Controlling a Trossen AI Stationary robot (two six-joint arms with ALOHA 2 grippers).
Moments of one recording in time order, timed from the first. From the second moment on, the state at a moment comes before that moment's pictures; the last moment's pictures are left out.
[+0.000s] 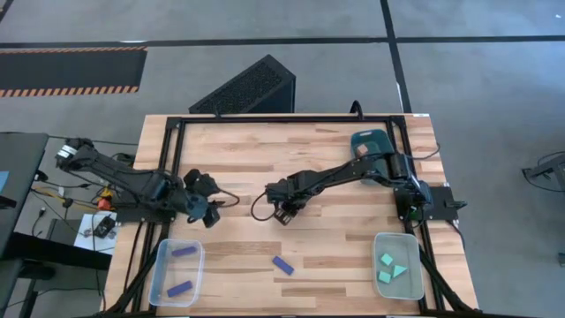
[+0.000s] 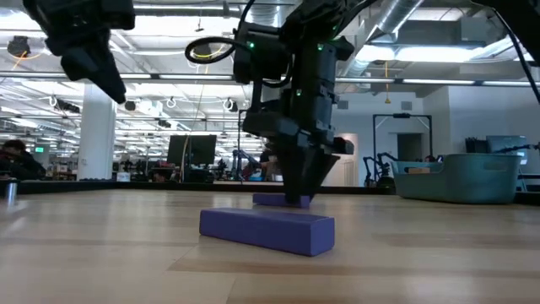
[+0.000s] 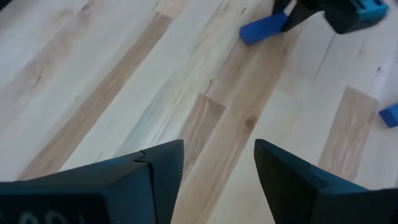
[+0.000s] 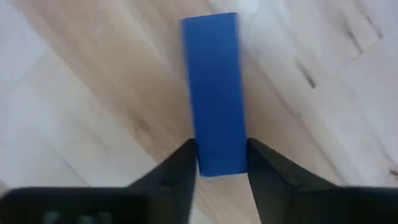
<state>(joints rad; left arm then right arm) -0.37 0.97 0.74 -0.82 -0.47 -0.79 0.04 2.15 1.58 -0.82 0.02 0.74</state>
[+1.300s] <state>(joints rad) 0.21 1.23 0.74 0.26 0.07 -0.66 0.27 1.81 1.58 -0.79 0.84 0.63</state>
